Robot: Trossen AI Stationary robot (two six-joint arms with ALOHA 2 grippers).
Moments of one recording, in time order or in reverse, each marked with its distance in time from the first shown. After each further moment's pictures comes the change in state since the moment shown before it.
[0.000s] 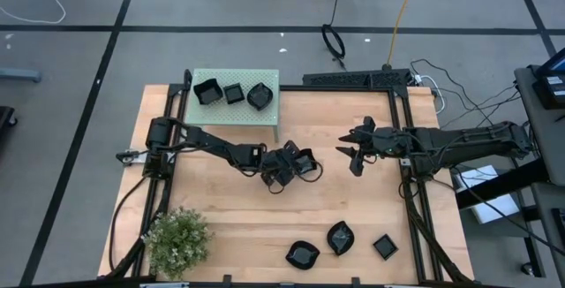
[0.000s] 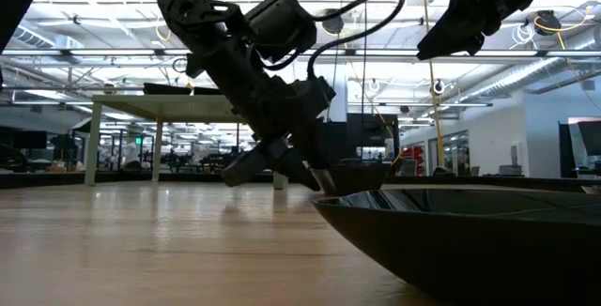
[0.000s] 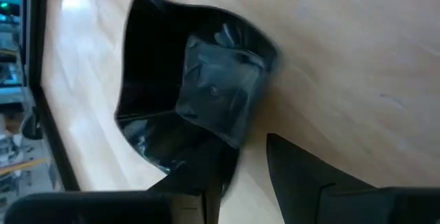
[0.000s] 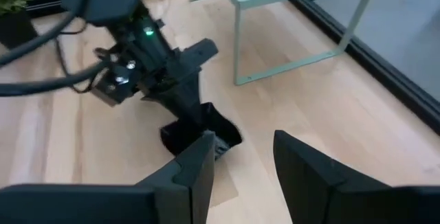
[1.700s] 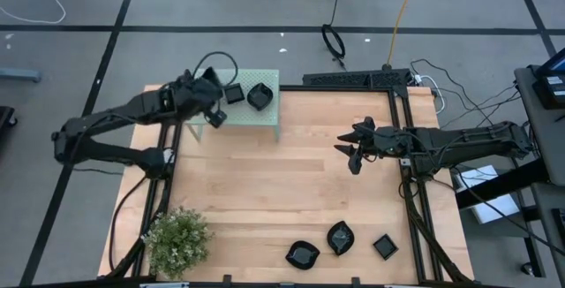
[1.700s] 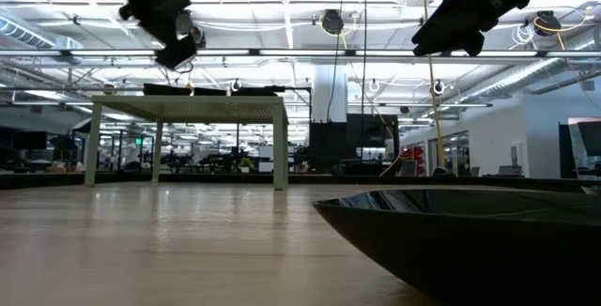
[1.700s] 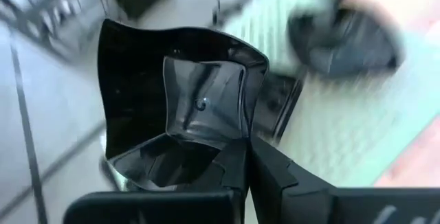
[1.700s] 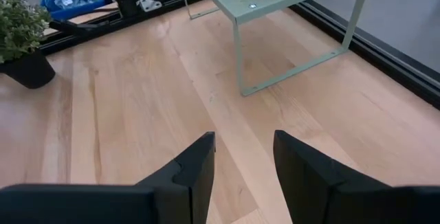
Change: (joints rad) left arm 0.351 -0.931 0.001 -0.929 -0.321 -1.202; right arm 0.000 0.000 0.000 0.046 0.012 0.113
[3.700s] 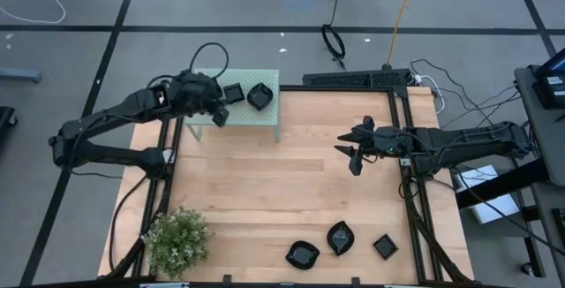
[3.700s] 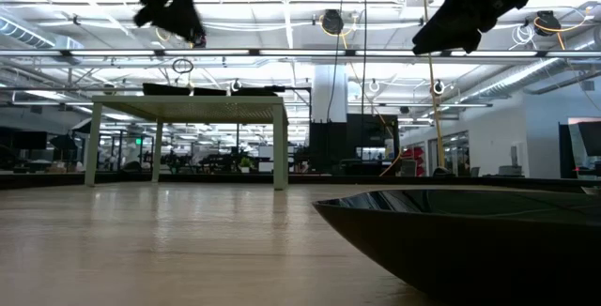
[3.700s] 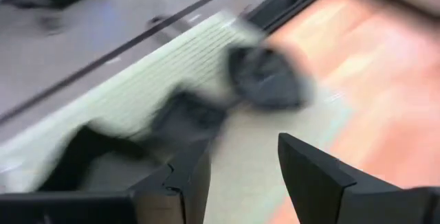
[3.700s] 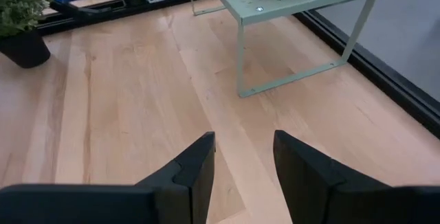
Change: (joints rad) left arm 0.077 -0.032 0.000 0.112 0.297 -0.088; right arm 0.000 0.000 0.000 0.000 -0.004 -0.106
